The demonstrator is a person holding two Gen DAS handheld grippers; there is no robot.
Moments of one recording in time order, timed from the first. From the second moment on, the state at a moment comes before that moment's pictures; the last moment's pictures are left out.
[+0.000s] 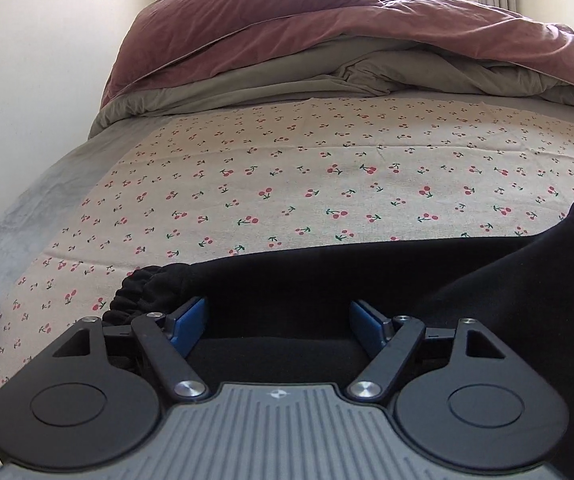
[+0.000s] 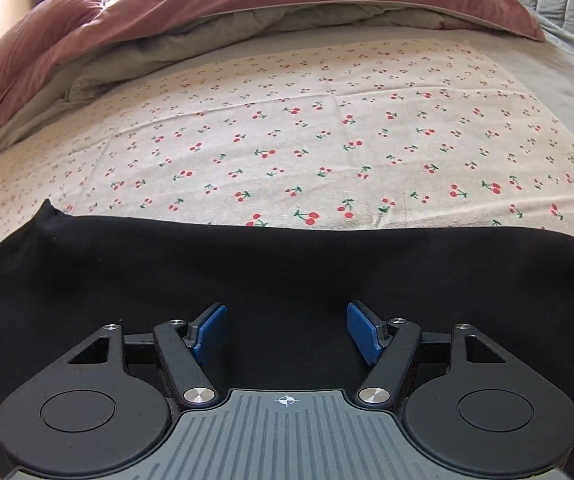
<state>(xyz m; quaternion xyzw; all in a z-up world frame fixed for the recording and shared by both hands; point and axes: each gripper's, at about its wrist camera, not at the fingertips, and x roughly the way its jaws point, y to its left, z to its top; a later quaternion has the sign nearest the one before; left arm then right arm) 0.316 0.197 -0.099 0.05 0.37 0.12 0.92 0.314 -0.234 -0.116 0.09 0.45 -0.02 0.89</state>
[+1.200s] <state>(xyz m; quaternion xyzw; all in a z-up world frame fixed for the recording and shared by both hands) 0.328 0.100 -0.094 0.06 0.36 0.03 0.93 0.219 -0.180 -0.119 -0.07 0.42 0.05 0.91</state>
